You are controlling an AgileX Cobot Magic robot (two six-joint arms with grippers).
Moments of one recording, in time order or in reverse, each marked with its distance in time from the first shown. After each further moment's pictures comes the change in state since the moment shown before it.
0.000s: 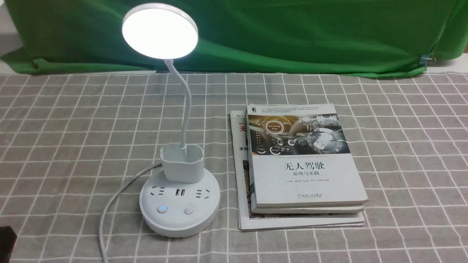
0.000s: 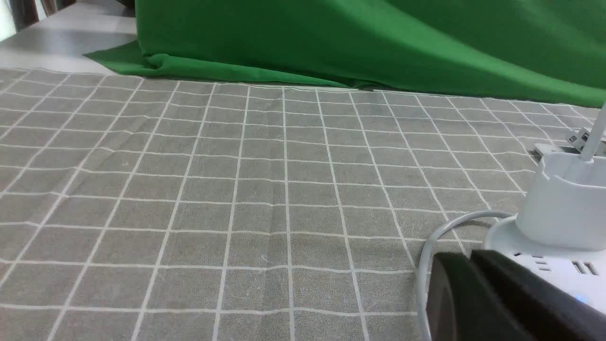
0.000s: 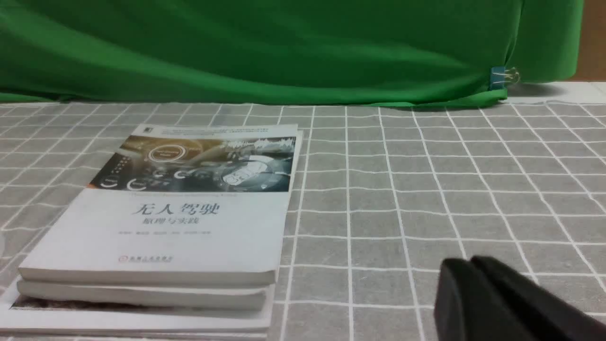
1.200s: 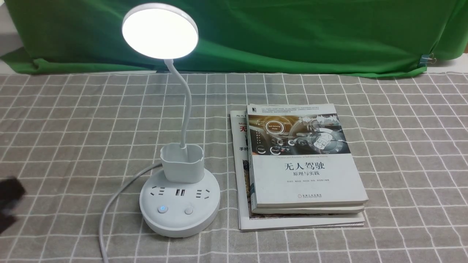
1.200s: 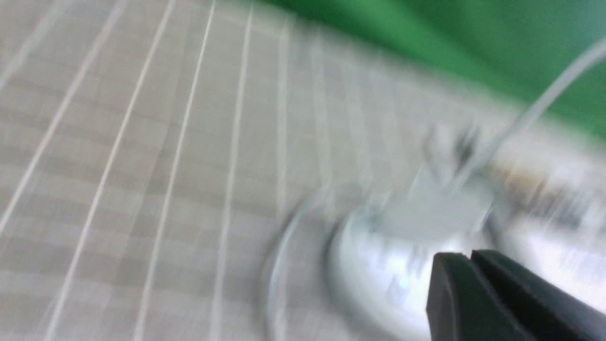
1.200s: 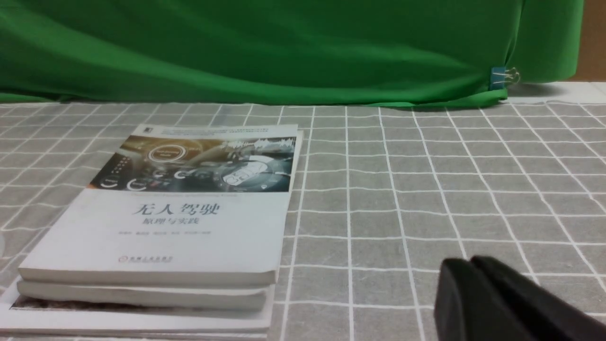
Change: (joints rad) right arm 0.000 0.000 0.000 0.000 0.000 0.000; left arm 0.000 0.525 -0.527 -0.158 0.446 -0.153
